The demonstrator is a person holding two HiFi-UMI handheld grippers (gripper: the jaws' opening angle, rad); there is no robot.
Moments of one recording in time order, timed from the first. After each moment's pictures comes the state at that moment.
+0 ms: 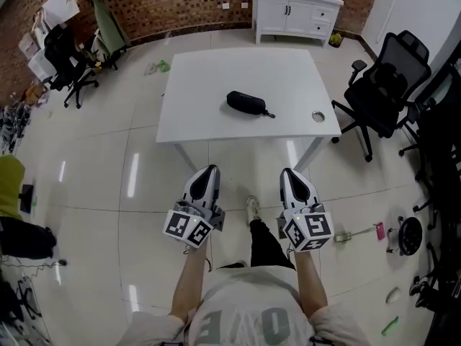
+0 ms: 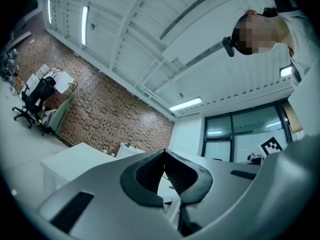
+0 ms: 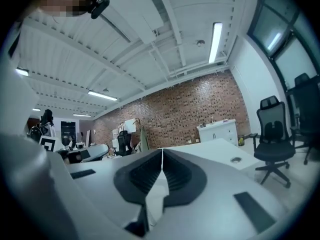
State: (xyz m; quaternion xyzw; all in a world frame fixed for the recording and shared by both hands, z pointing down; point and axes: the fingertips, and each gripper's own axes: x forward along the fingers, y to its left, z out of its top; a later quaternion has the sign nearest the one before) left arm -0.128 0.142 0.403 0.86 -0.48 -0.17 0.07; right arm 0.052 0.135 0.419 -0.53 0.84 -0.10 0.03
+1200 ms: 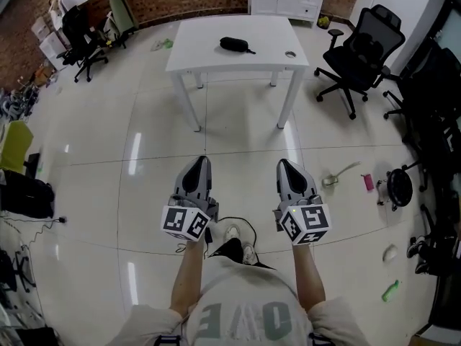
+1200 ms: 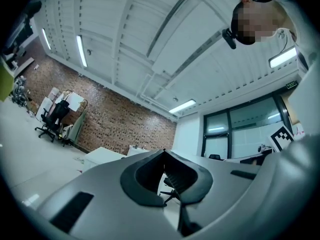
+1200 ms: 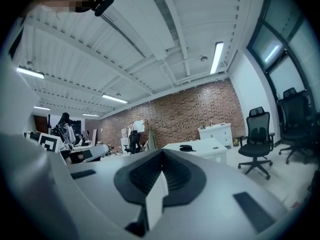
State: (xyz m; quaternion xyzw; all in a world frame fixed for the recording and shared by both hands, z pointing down) left arm -0.063 0.593 0.374 0.82 -0.55 -0.14 0.05; right arm 0.128 0.588 0.381 -0.51 0.85 -0.09 0.03
